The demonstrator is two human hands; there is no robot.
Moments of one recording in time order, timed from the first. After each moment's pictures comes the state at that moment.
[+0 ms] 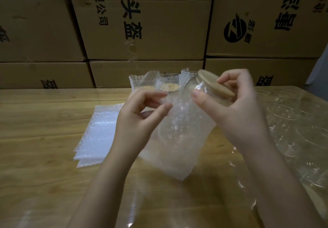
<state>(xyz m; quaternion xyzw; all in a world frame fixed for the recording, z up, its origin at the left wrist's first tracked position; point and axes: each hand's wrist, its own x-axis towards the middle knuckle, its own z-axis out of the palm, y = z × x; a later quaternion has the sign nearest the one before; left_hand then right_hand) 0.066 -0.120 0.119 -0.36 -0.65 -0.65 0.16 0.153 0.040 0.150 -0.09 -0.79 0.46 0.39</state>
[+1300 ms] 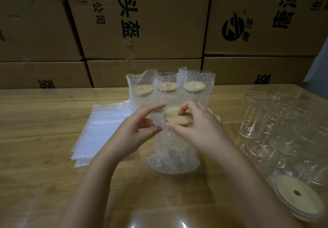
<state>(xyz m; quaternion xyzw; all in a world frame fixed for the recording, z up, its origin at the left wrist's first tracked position) 0.035 -0.139 0.089 -0.40 -0.77 -0.49 0.01 0.120 0.031 0.114 -0.09 -0.94 0.29 0.16</state>
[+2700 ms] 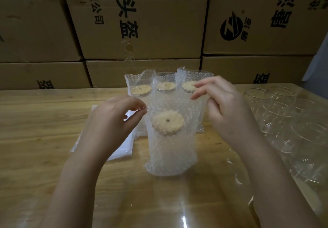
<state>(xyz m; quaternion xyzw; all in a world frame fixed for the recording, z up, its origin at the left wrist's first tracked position) 0.058 -0.157 0.130 -0.34 -0.85 -0.30 0.26 0.141 0.063 0.141 0.04 -0.90 0.22 0.37</state>
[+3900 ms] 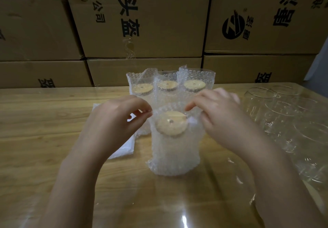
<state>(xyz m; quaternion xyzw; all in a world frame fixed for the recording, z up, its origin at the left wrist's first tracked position) 0.066 -0.161 0.137 -0.40 -0.84 -0.28 0.25 0.143 0.056 0.140 0.03 -0.97 0.10 0.24</state>
